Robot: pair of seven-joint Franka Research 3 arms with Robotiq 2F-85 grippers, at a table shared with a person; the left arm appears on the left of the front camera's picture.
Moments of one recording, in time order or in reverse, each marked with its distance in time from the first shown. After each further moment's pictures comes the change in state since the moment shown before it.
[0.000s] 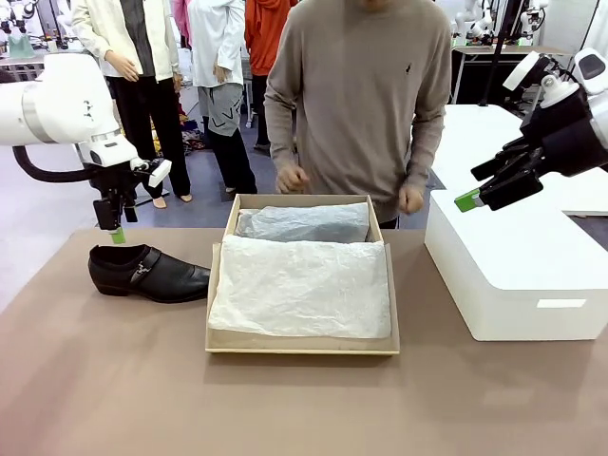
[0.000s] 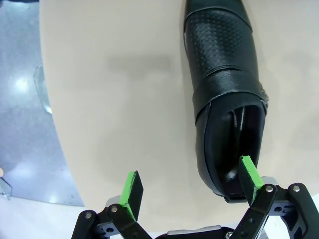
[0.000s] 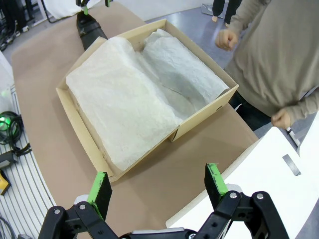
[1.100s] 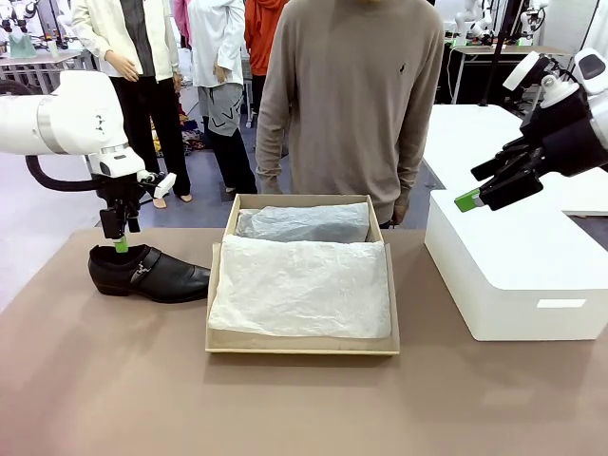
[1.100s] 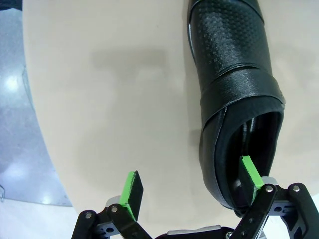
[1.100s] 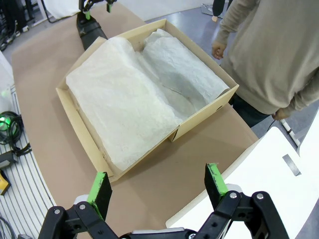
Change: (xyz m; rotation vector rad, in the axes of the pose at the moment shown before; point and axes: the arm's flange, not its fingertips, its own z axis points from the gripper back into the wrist) left arm 0.001 0.012 -0.027 -0.049 0.028 0.002; right arm 0.000 0.000 0.000 0.000 0.000 0.000
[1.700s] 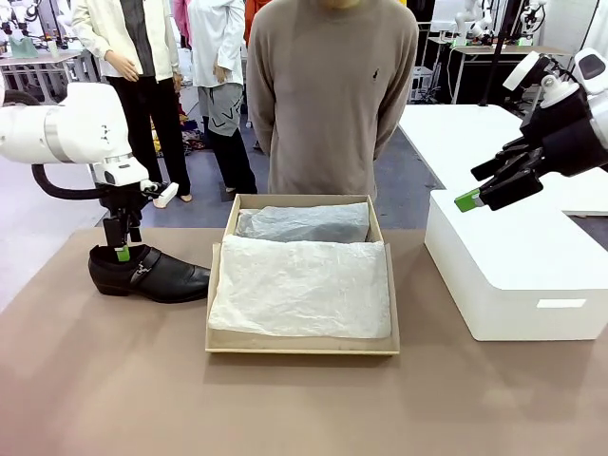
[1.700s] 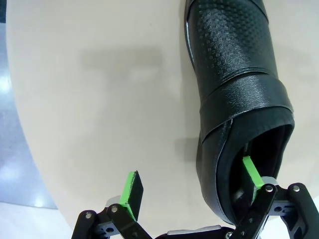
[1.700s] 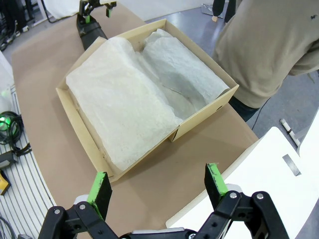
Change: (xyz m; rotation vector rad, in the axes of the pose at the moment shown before) left arm 0.000 0.004 -0.022 -0.039 0.001 0.015; right arm 0.000 0.000 0.000 0.000 0.000 0.000
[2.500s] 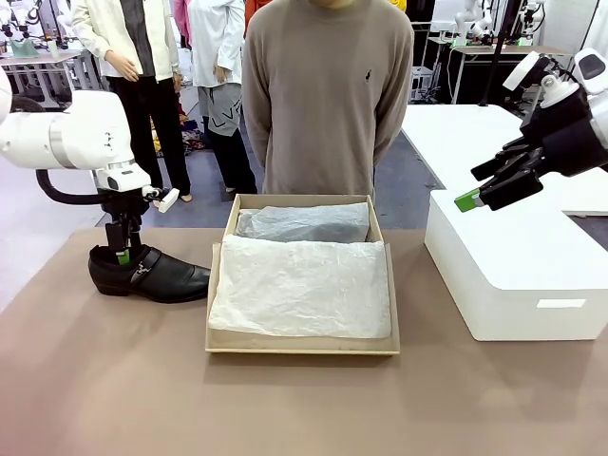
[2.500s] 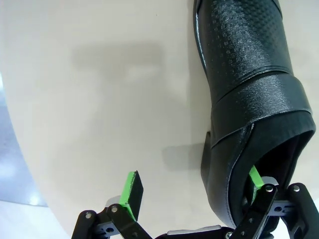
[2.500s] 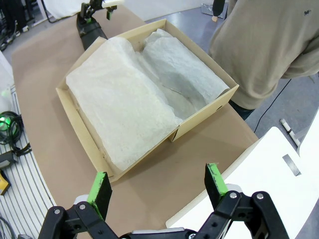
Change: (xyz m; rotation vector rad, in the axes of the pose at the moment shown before) left arm -0.002 0.008 -0.015 -0.015 0.014 0.021; right arm 0.000 0.000 0.000 0.000 0.000 0.000
